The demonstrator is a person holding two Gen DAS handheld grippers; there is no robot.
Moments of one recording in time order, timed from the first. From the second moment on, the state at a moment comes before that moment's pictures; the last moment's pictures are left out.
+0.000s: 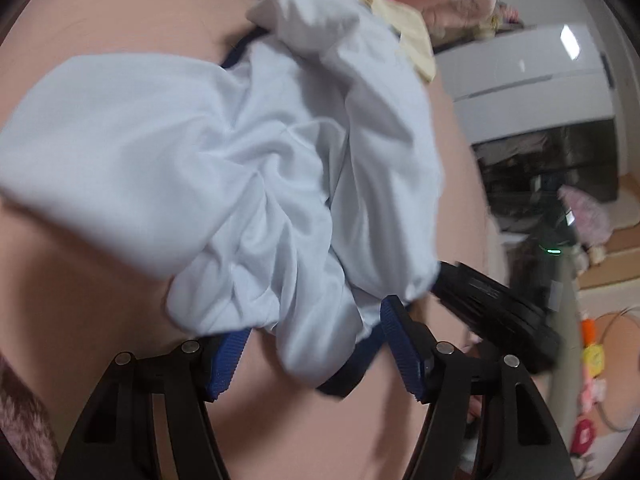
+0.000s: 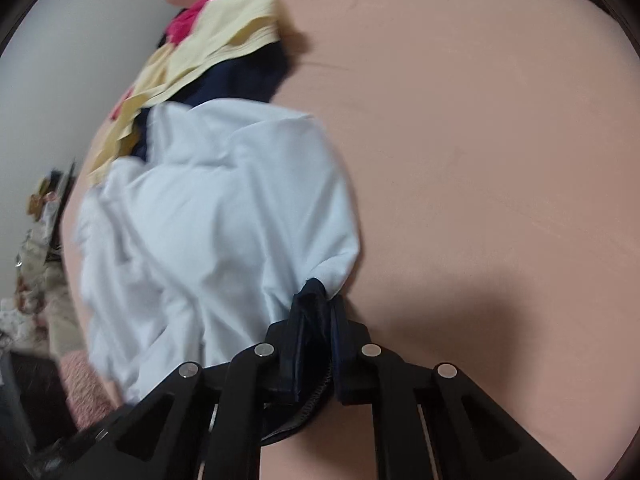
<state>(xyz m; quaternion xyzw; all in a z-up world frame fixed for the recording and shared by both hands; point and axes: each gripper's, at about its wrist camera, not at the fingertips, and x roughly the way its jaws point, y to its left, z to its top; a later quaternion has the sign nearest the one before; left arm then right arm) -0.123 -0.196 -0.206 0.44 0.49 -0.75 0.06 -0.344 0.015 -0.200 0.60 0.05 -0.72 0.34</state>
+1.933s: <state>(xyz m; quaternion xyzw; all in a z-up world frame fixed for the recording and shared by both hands) -0.131 -0.123 0.020 0.26 0.33 -0.88 -0.22 -0.258 0.187 -0.014 0.40 -0.27 -0.74 0.46</state>
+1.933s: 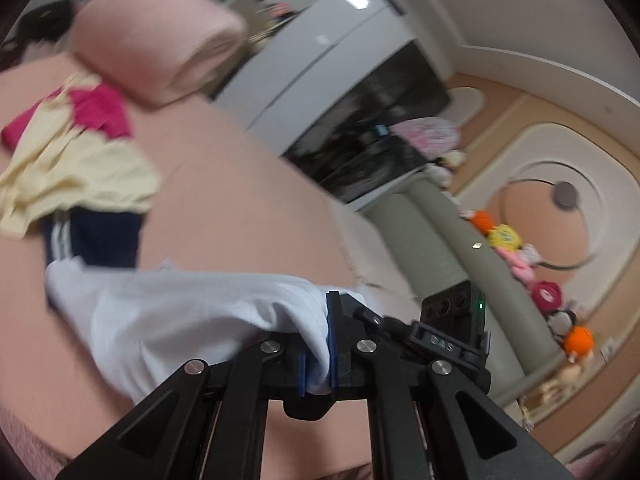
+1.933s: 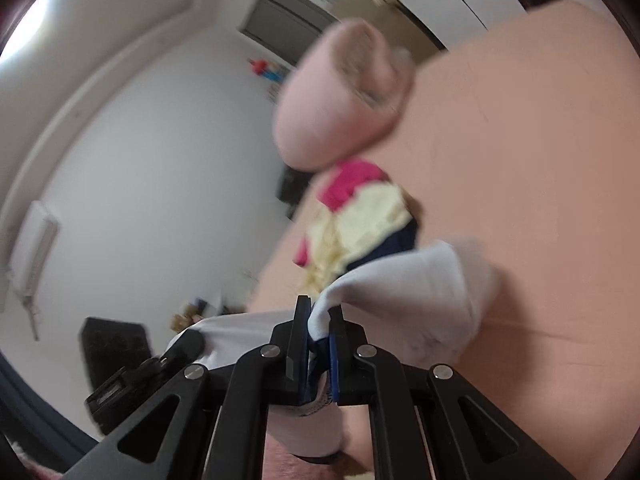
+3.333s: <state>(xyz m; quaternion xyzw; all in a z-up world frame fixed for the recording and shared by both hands) -0.274 -0.001 -0.043 0.50 0.27 -0.79 -0.23 -0.228 0.336 -0.006 0.35 -0.26 -0.88 0.20</state>
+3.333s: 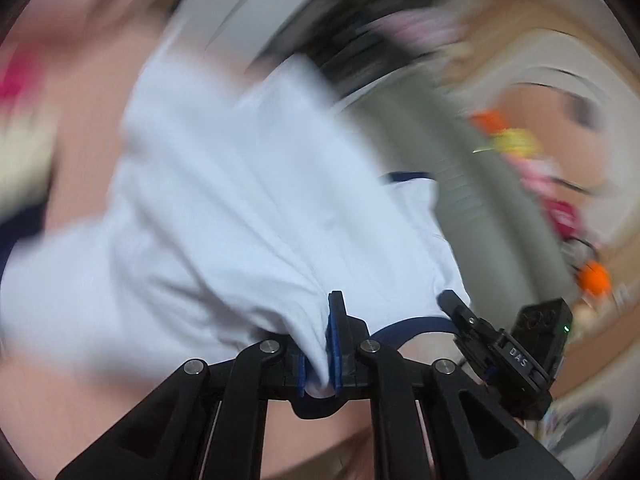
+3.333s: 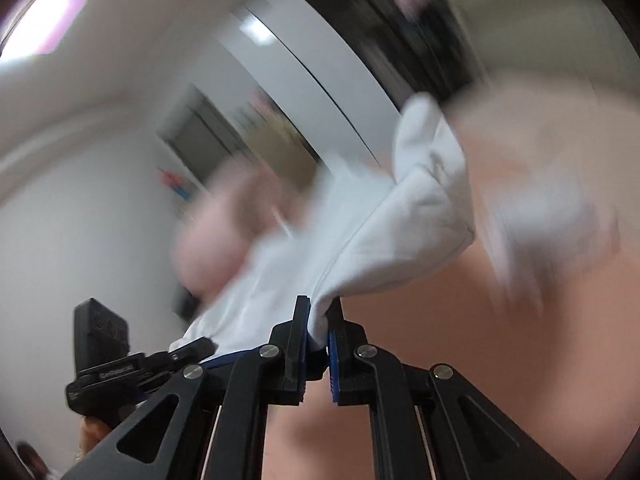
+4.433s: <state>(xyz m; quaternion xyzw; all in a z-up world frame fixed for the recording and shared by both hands) -0.176 -0.049 -0.179 0.56 0.37 -0.73 -0.15 -0.249 0.335 -0.182 0.55 -0.32 -0.76 0.14</state>
